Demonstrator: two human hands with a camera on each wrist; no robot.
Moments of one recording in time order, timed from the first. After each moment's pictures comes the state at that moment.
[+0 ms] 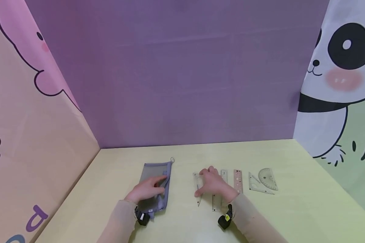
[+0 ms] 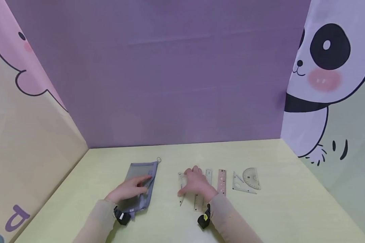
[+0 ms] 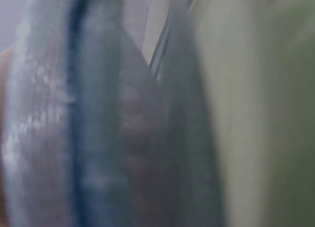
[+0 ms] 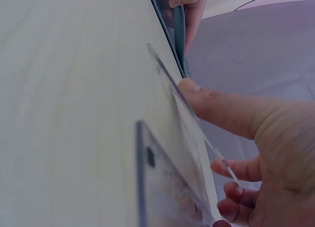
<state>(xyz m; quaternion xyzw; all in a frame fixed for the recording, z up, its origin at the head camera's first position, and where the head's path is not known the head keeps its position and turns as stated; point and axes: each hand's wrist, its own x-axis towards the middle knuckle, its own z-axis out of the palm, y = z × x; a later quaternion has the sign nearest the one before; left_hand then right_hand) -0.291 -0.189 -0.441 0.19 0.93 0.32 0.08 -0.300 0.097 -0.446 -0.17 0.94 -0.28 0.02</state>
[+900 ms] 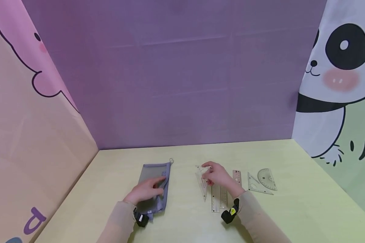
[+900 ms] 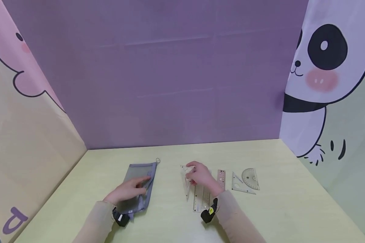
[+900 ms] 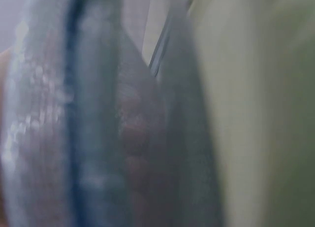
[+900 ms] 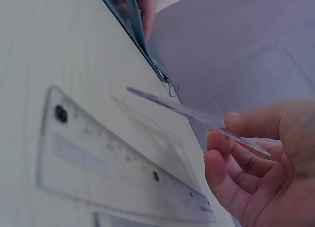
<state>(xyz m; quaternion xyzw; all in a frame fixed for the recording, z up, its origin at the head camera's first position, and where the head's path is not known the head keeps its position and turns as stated) -0.291 -0.190 -0.440 0.18 0.93 0.32 0.08 -0.318 0.117 -0.440 -0.11 0.85 -0.51 0.05</state>
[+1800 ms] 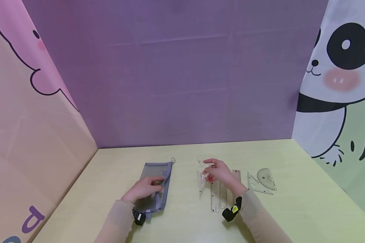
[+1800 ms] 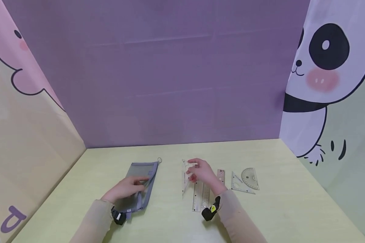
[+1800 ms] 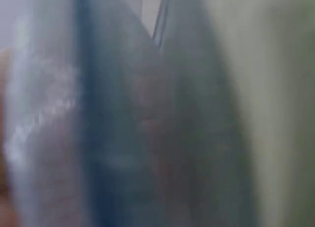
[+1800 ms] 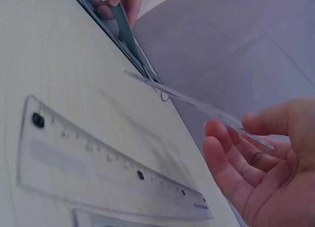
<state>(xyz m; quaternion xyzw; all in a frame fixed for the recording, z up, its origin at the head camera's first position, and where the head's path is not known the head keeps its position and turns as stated) -0.289 -0.190 -0.437 0.14 0.92 0.36 0.09 -0.324 0.124 -0.438 -0.07 0.77 -0.63 0.08</state>
